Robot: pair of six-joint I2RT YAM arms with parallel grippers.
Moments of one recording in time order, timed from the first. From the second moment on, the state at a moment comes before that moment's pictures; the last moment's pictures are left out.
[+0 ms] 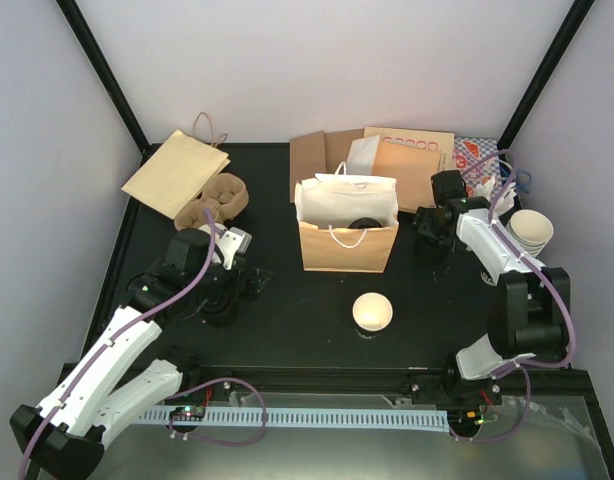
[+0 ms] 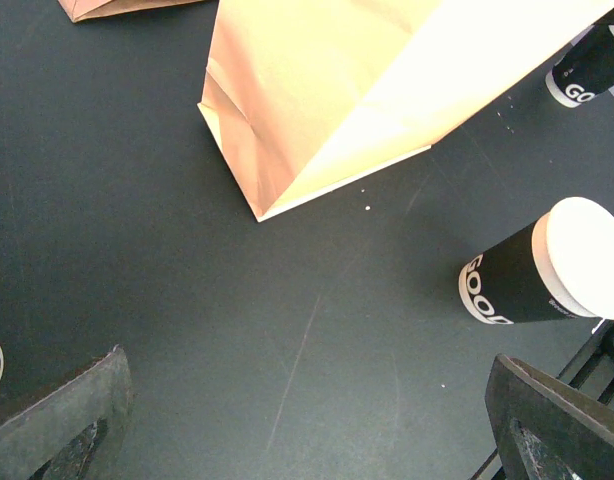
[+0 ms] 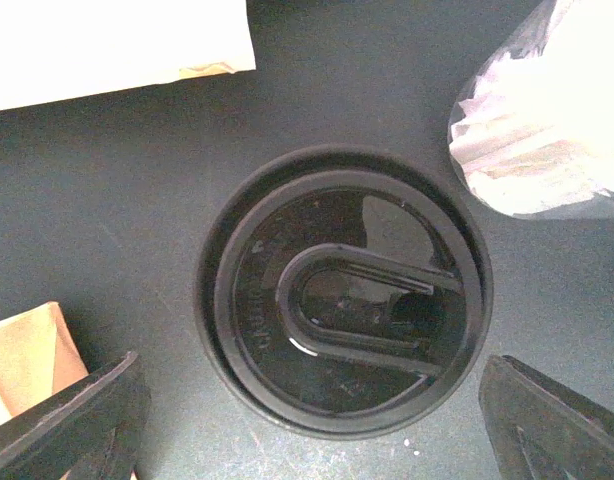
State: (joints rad) left arm -0.45 0.78 0.76 -0.68 0.34 -0.19; right arm 0.13 1.53 1.12 -0.75 0.15 0.49
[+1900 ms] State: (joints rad) left arm -0.45 0.78 0.76 -0.68 0.34 -0.19; right arm 0.06 1.58 1.16 -0.73 0.12 0.47
